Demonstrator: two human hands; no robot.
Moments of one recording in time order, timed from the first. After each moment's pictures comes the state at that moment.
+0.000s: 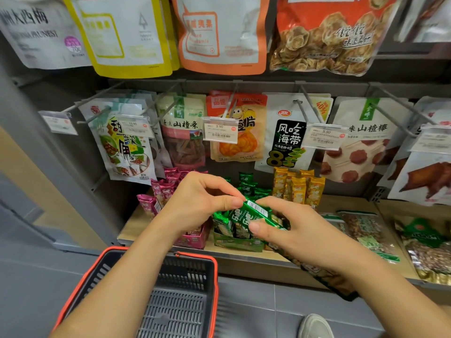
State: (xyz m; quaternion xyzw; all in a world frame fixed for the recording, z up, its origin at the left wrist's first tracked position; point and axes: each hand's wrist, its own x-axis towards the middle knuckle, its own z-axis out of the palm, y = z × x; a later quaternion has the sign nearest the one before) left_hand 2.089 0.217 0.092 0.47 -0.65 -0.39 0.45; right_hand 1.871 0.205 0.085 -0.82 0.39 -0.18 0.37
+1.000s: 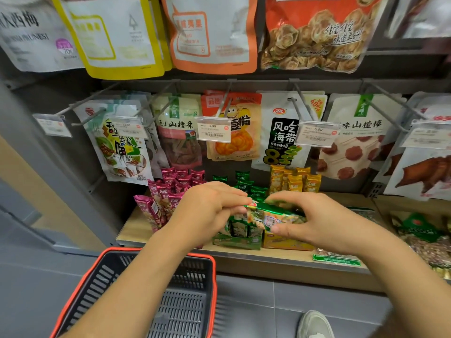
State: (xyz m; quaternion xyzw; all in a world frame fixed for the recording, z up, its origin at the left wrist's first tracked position) left_hand 2.072 0.217 0.077 0.48 -0.81 -0.06 0.32; right_hand 1.840 0.187 0.097 -0.85 0.45 -0.09 0.27
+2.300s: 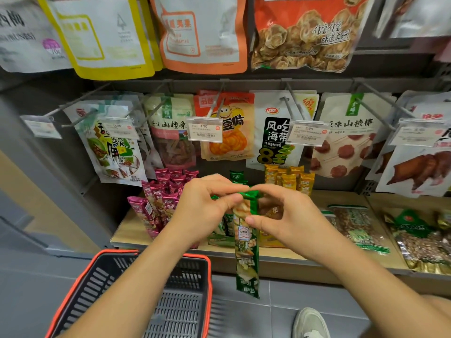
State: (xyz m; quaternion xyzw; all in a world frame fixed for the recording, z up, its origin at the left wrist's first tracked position) left_hand 2.056 0.217 0.084 0.51 -0.68 -0.24 0.46; right_hand 1.866 0.199 0.080 -0.80 0.45 -0.27 0.31
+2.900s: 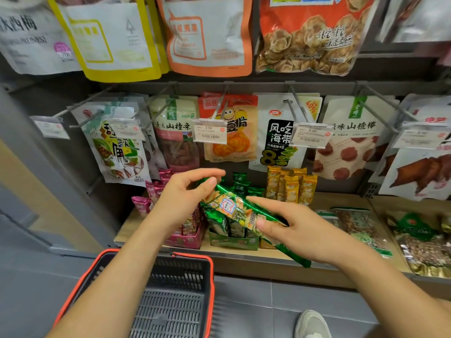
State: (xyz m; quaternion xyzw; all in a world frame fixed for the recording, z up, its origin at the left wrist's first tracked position) left_hand 2.101 0.206 0.074 0.52 -0.59 -0.37 0.49; right_hand 1.857 0.199 0.082 -0.82 0.42 -0.13 0.36
